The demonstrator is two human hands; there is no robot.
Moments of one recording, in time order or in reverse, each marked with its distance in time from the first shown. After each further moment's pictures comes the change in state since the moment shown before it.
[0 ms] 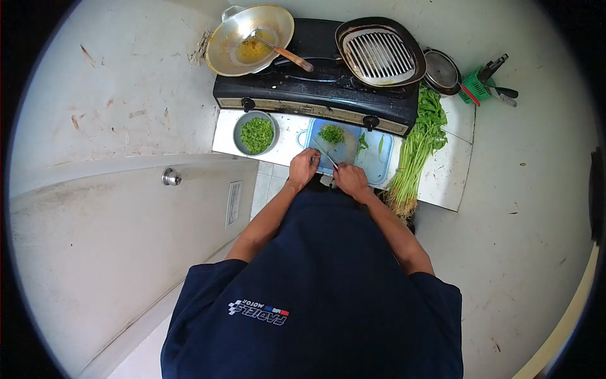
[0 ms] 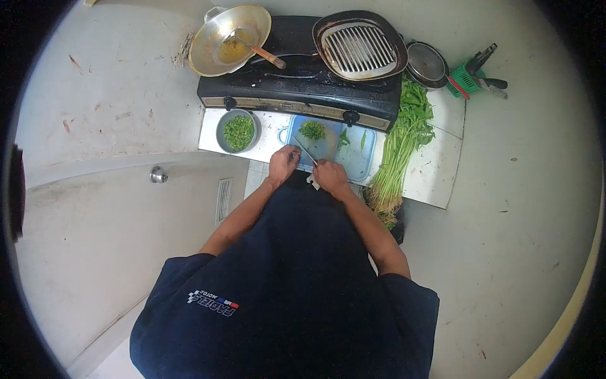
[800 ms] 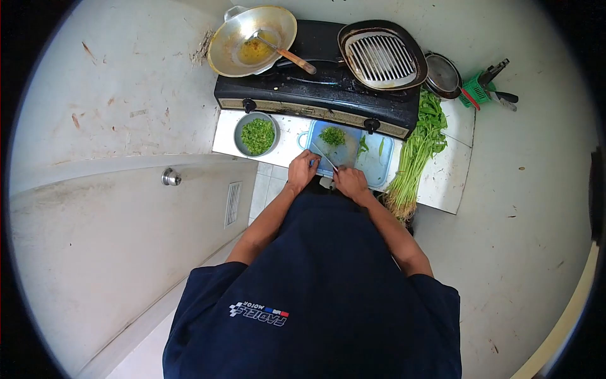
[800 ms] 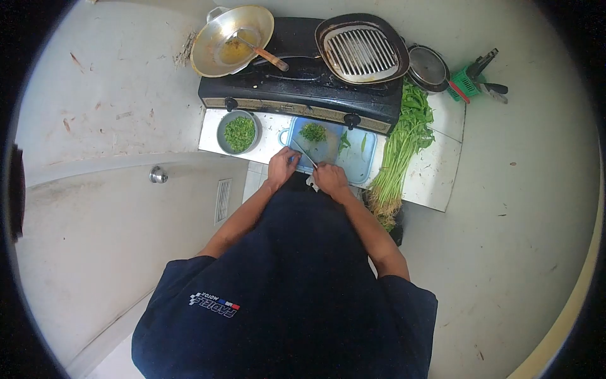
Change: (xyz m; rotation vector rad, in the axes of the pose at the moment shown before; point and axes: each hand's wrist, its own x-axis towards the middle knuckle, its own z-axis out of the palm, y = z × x) left_hand -0.003 0.001 -0.004 0.024 0.011 -0.026; right_hand 0.000 -0.002 -0.003 -0.022 -0.035 0.001
